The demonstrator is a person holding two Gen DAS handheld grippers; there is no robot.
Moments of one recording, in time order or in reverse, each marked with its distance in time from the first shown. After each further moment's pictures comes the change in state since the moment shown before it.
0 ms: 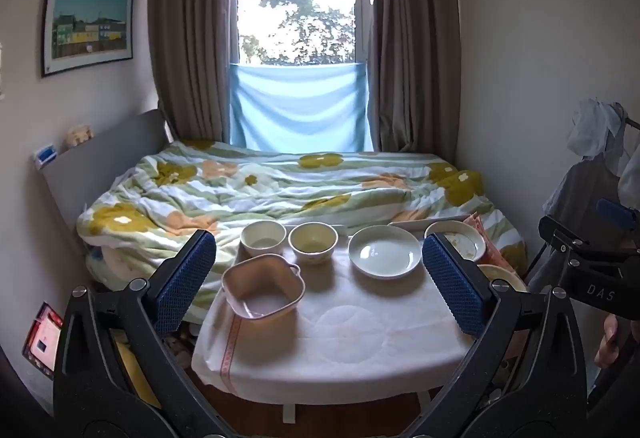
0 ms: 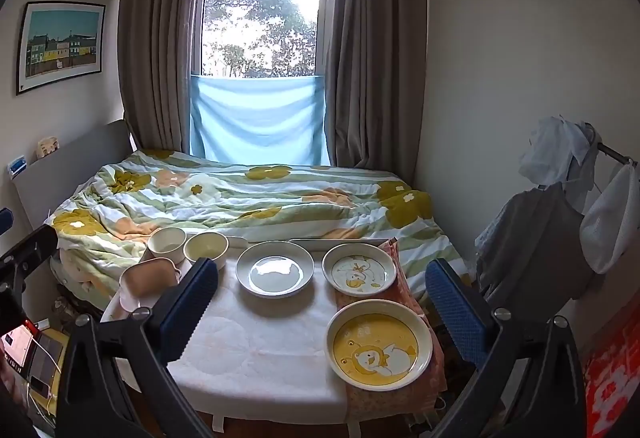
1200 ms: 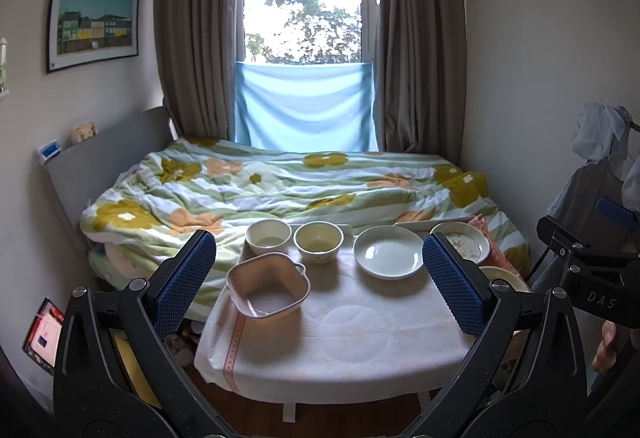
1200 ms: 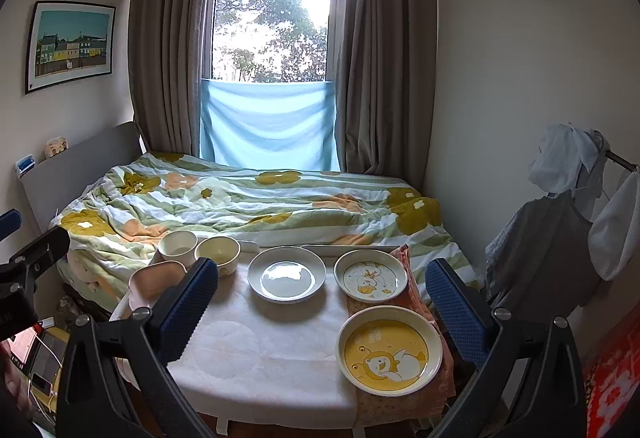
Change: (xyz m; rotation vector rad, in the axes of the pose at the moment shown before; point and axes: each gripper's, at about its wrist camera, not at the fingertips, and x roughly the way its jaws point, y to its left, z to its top) left arm 0.004 0.004 0.002 -0.011 0.006 0.016; right arm -0.001 0.013 0.004 -0.011 -0.019 0.030
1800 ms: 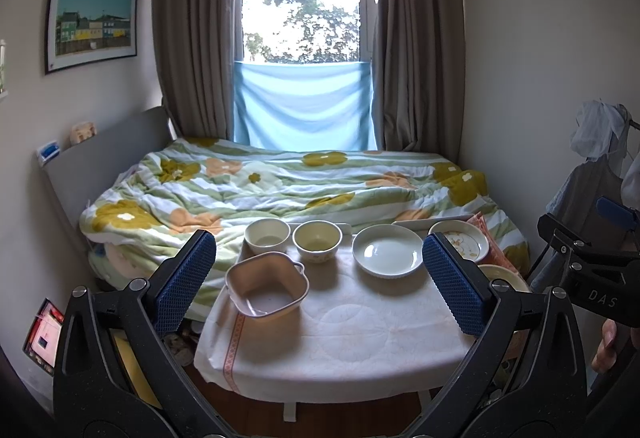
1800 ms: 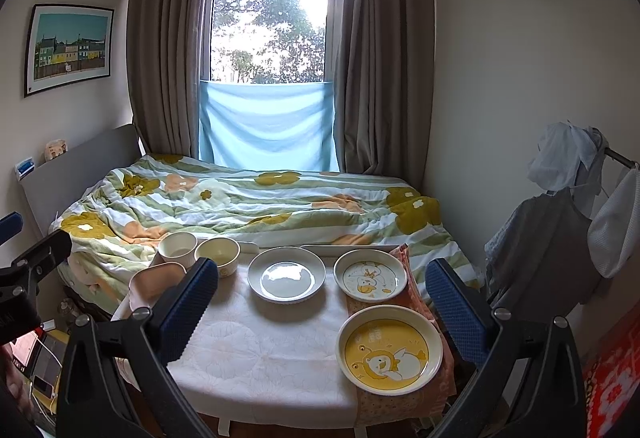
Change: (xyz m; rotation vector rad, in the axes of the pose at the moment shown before) left arm 0.000 0.000 -0.001 0.001 0.001 0.000; right arm 0.000 0.000 0.000 0.005 0.000 -0.001
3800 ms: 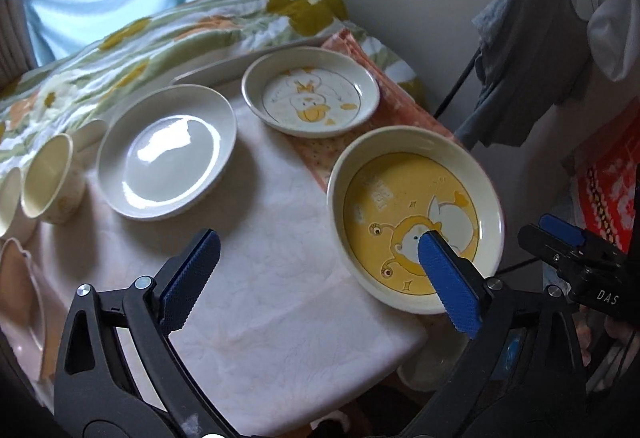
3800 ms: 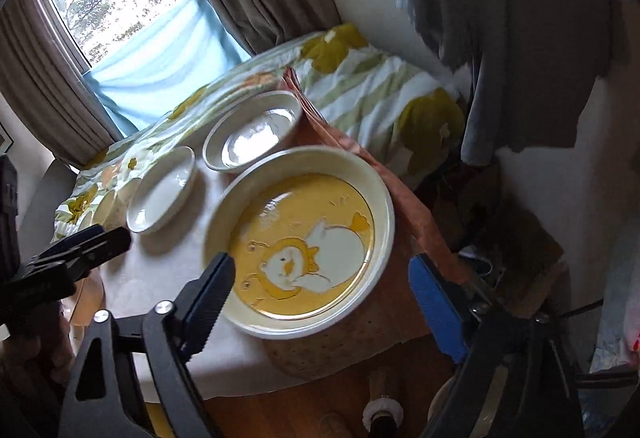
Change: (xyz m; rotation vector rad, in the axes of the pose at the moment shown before) left arm 0.304 -0.229 -0.130 0.301 0.596 -0.556; right arm 0.169 -0.198 -0.182 0.521 0.432 -0.029
